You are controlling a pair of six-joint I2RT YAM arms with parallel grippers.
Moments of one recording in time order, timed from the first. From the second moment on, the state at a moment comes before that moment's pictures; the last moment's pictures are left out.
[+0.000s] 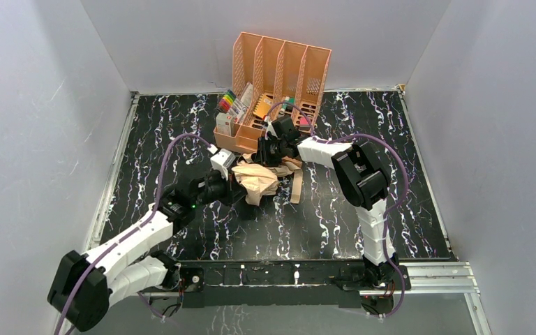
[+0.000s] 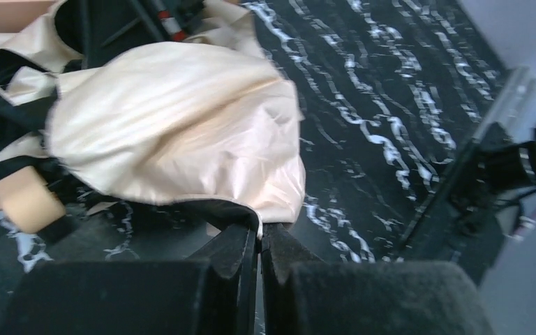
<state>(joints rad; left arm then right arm) -0.59 1.02 0.52 0.07 0.31 -0.27 0.62 2.14 1.46 -0.15 -0.47 0.47</state>
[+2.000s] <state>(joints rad) -1.40 0.94 0.48 -0.16 -0.13 -0.84 0.54 1.97 1.42 -0.31 -0.54 0.28</state>
